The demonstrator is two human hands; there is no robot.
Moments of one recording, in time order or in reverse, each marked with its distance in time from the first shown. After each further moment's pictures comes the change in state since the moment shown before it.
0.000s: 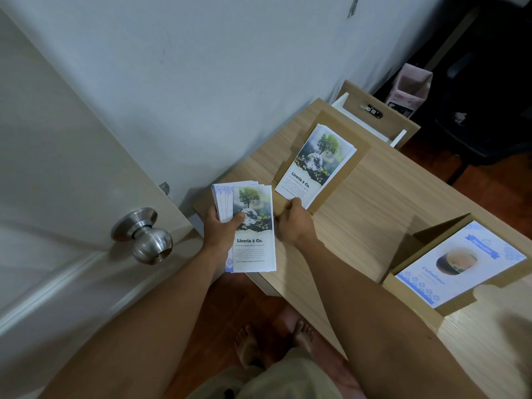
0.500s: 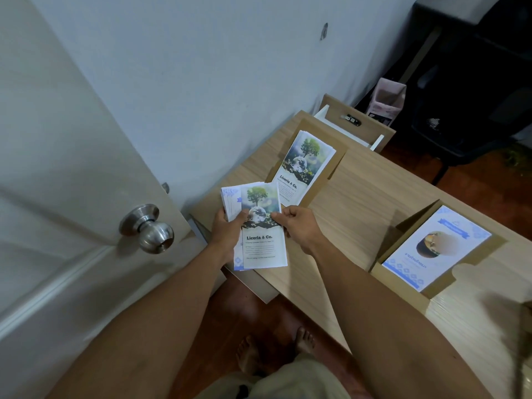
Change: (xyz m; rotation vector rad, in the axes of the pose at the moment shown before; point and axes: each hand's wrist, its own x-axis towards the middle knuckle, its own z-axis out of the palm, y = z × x) left_hand -0.026 0.012 0.016 -0.149 -0.167 -0.062; right_hand -0.048 0.000 -0.042 0.679 -0.121 0.042
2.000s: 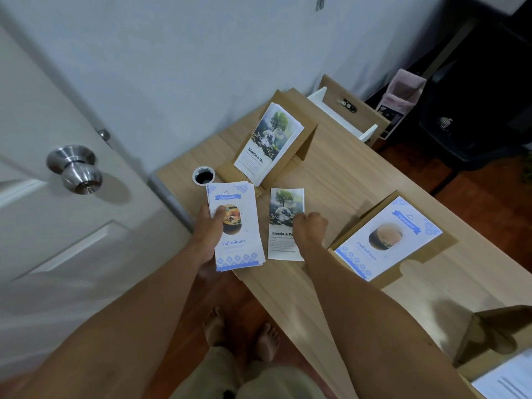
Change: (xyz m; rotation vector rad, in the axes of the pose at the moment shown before) left_hand -0.052 -0.083 0.069 0.057 0.118 -0.033; right_hand -0.014 0.071 -0.128 -0.397 0.386 0.210
